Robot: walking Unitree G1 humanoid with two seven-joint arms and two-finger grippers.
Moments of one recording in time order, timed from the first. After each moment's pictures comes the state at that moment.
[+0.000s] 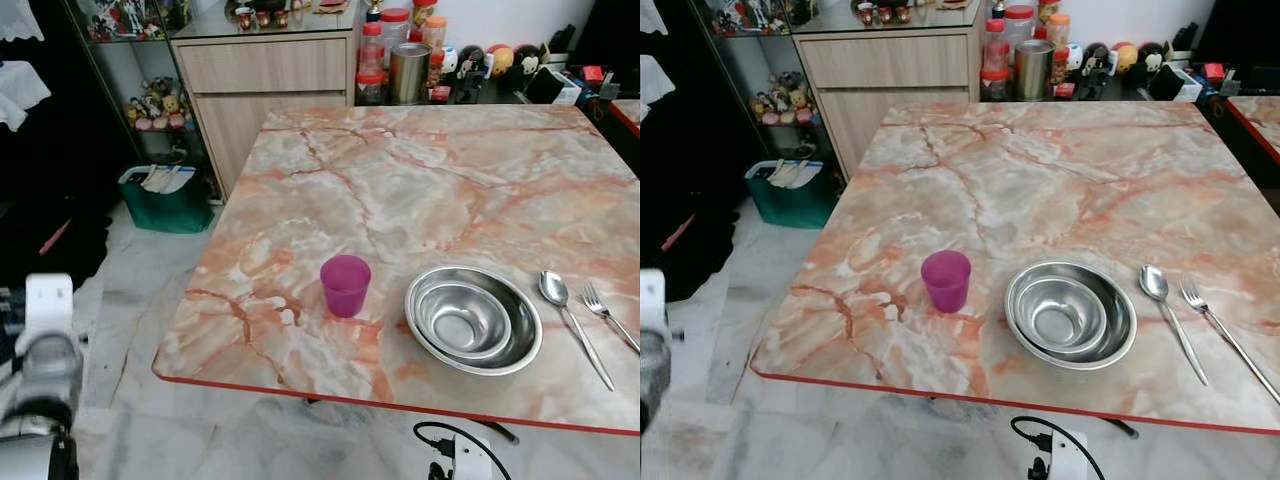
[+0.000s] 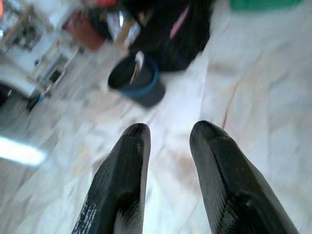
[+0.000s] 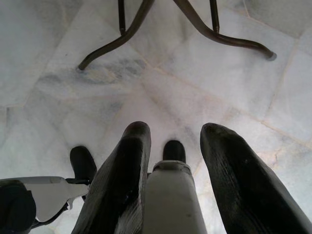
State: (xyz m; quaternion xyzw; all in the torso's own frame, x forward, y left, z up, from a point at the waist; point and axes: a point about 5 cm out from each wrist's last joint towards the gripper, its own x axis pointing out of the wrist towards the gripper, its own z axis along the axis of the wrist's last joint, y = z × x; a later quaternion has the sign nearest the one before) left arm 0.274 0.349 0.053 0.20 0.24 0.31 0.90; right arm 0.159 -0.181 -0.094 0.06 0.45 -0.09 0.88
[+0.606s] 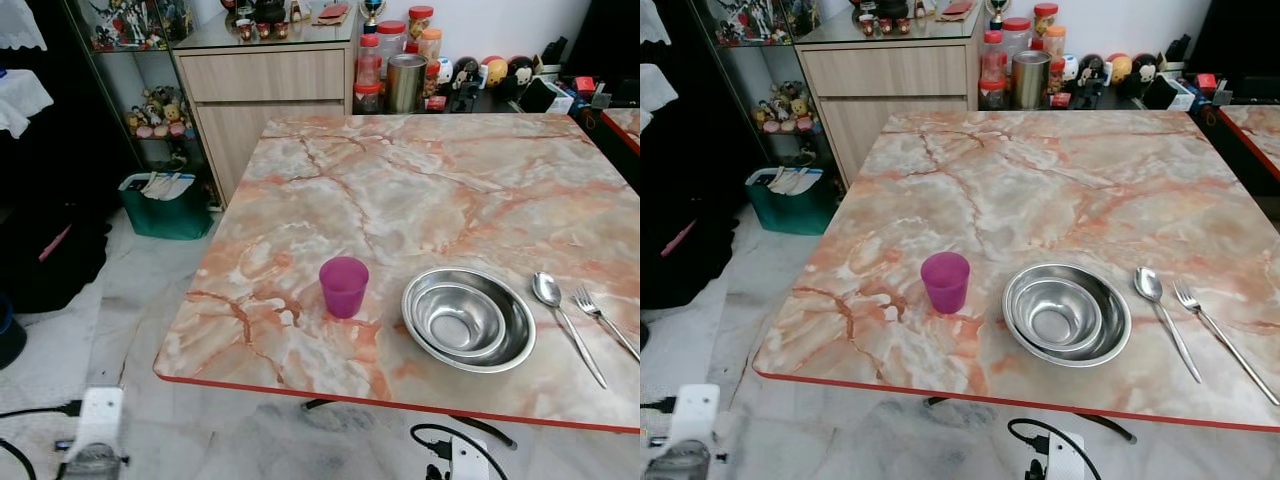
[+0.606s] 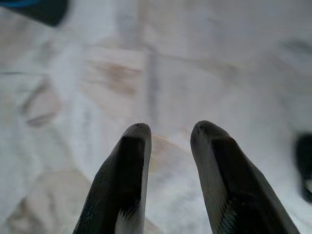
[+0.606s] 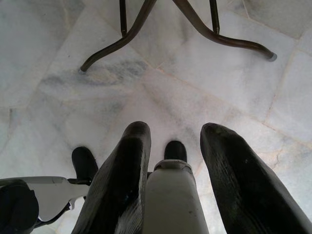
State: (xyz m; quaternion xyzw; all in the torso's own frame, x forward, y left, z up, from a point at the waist) left arm 0.203 0.278 -0.052 0.14 0.44 0.14 0.87; right arm 0.156 -0.179 -0.095 0.06 0.46 -0.09 0.88
